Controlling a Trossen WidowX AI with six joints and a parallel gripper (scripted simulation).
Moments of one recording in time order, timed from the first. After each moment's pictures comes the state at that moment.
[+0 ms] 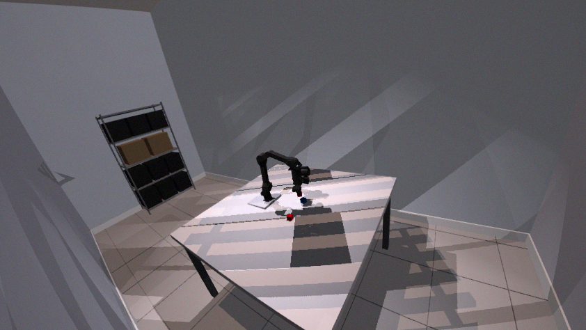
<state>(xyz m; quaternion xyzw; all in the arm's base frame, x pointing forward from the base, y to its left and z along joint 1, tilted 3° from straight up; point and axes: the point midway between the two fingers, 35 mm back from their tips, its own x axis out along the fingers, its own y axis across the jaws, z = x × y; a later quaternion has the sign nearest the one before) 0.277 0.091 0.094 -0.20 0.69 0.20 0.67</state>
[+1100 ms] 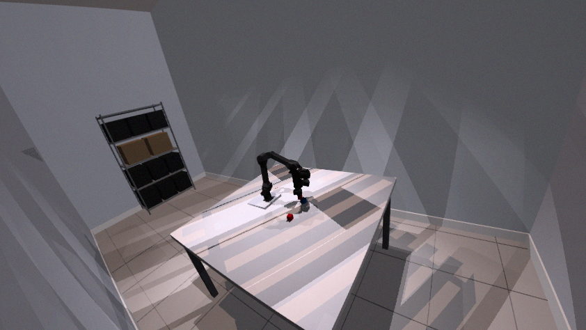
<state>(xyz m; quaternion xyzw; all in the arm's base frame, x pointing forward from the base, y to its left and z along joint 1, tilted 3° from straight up) 0.274 0.092 0.069 -0.22 0.68 0.22 0.66</state>
